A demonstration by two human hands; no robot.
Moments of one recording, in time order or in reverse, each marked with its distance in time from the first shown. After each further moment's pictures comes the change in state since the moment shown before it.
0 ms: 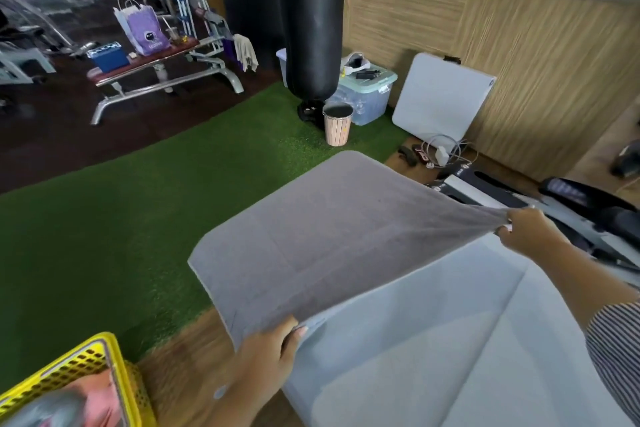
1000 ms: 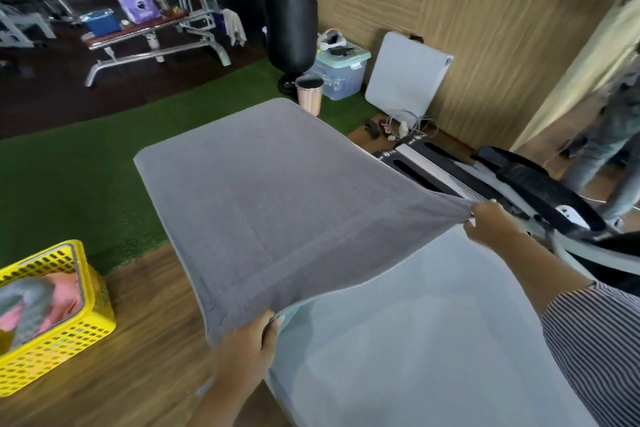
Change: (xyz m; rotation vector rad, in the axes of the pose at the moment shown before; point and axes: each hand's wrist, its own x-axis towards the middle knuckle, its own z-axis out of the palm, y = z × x) left_hand -0.236 0.268 0.168 0.065 0.110 -0.203; right_hand -0.188 0.287 0.013 0.134 -0.046 -0.101
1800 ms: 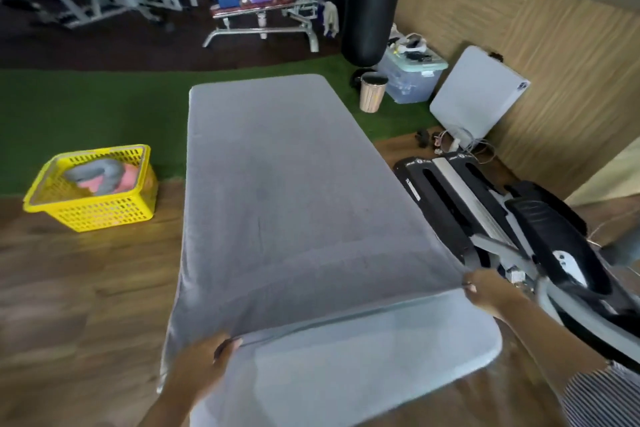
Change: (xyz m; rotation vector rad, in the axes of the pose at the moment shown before) left_hand -0.229 0.195 0.144 -0.167 0.089 -0.416; right_hand -0.047 0.266 0.007 -0.263 -0.415 -0.419
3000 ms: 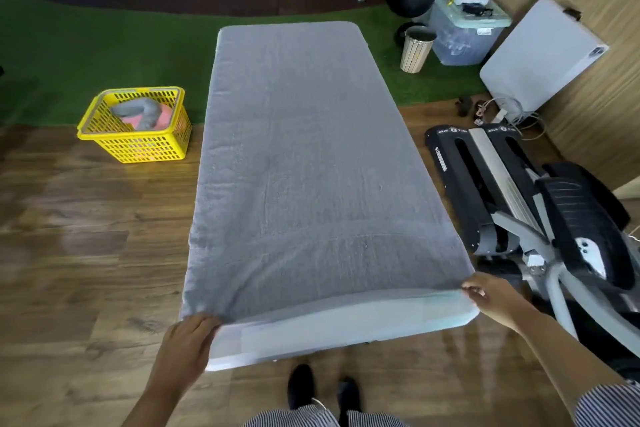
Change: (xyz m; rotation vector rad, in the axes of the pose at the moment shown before) left_hand -0.123 0.020 0.038 0.254 0.229 0.161; right_hand -0.030 0.069 0.053 0.214 -0.076 -0.213
